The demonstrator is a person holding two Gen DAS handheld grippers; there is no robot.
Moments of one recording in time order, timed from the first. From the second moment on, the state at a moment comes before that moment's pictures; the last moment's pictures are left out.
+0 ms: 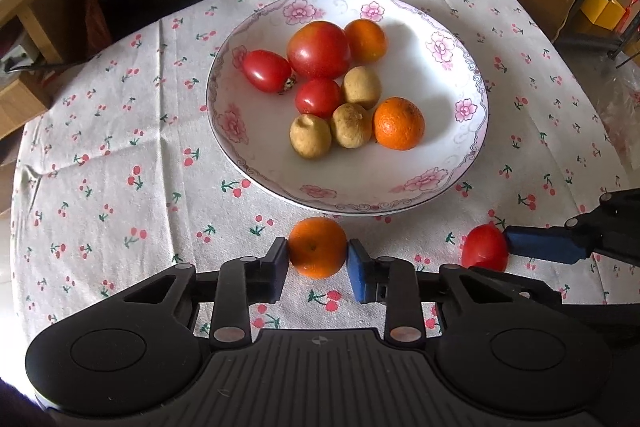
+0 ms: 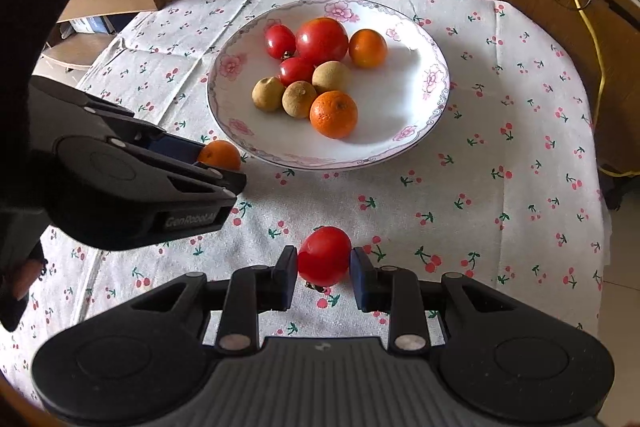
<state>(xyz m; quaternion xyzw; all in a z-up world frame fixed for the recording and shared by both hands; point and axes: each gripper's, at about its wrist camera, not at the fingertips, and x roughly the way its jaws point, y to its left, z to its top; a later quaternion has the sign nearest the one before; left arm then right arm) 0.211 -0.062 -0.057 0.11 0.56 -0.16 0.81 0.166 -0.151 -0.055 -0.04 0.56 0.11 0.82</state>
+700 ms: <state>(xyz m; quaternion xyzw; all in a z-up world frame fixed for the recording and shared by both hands) 0.147 -0.037 -0.054 0.15 0.58 -0.17 0.79 0.134 -0.140 -0.052 -0.06 0.57 0.13 0.81</state>
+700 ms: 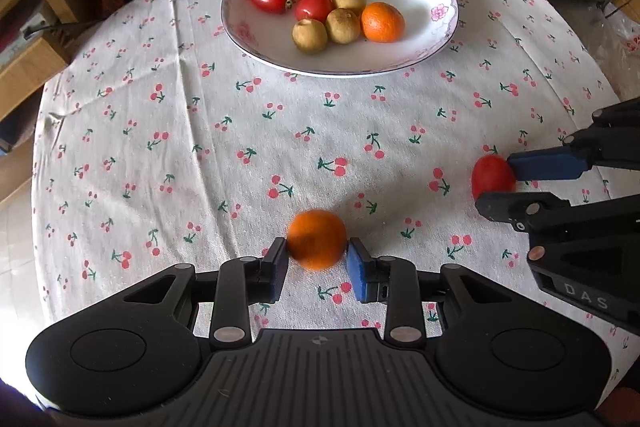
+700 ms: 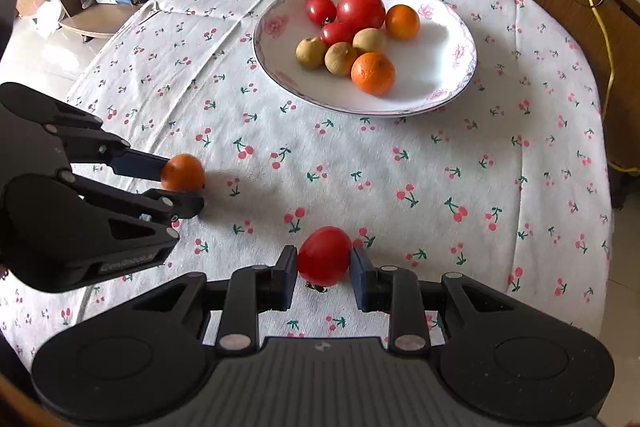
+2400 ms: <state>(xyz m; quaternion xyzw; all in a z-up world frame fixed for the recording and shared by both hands) 0.164 -0.053 -0.032 0.15 0.54 -0.17 0.81 0.148 -0.144 -0.030 -0.05 0.53 0.13 0.84</state>
